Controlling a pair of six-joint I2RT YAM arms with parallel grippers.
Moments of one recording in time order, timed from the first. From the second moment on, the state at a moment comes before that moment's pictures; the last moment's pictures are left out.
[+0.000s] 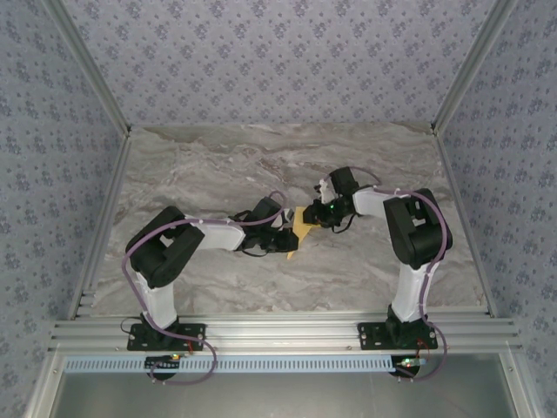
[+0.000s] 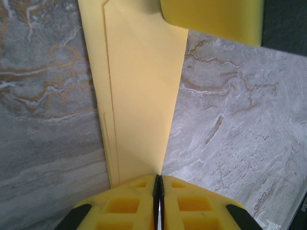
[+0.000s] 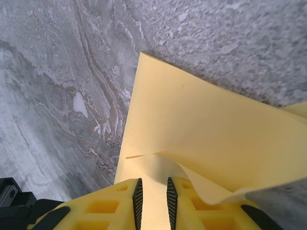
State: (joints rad) left arm -0.80 1.87 0.92 0.05 0.40 -0.73; right arm 0.32 1.92 1.07 -0.30 -0.63 0.37
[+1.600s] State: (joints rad) left arm -0.80 1.87 0.92 0.05 0.40 -0.73; right arm 0.29 1.82 1.06 -0.26 -0.62 0.34
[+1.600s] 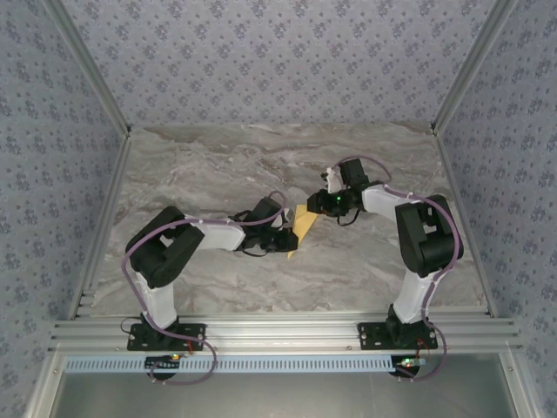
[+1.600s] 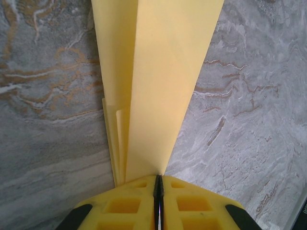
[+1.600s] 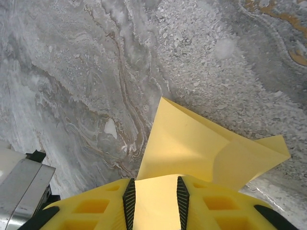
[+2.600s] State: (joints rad) left arm -0.80 1.75 0.84 -0.01 0.40 -0.73; right arm 0.22 1.83 1.10 -0.28 -0.61 0.31
